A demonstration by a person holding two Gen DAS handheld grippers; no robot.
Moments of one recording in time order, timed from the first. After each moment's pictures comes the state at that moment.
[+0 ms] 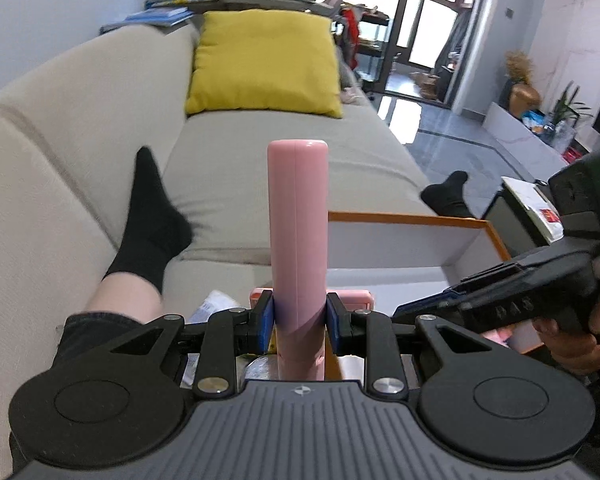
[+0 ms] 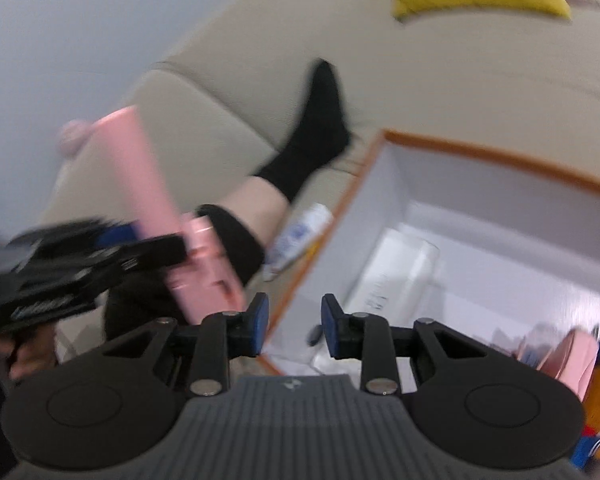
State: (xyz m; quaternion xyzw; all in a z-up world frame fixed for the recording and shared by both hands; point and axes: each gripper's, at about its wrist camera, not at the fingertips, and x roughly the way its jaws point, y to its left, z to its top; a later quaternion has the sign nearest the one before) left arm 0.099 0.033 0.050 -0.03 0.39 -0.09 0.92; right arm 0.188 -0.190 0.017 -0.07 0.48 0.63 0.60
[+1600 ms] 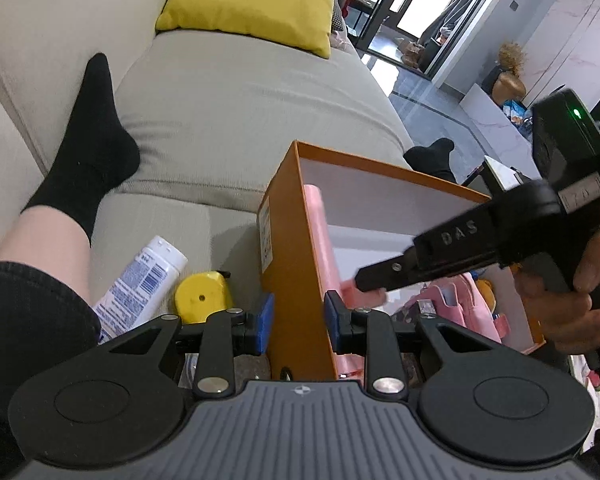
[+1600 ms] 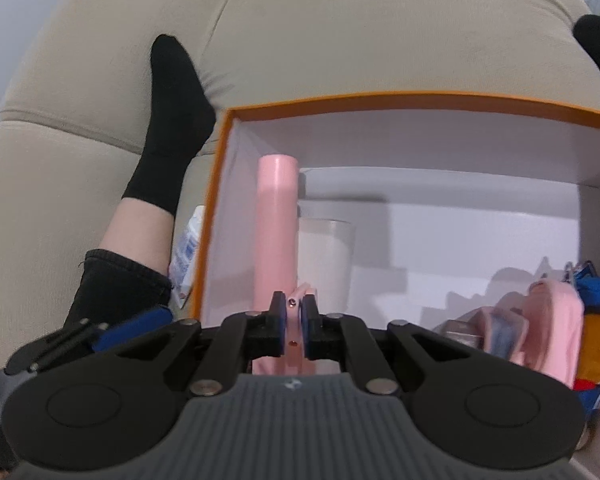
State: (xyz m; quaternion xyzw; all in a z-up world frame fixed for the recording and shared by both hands) left arm 0.162 0.053 -0.031 -0.12 0.47 -0.15 0.86; right arm 0.226 -0.111 -0.042 -0.11 0.63 0.47 0.61
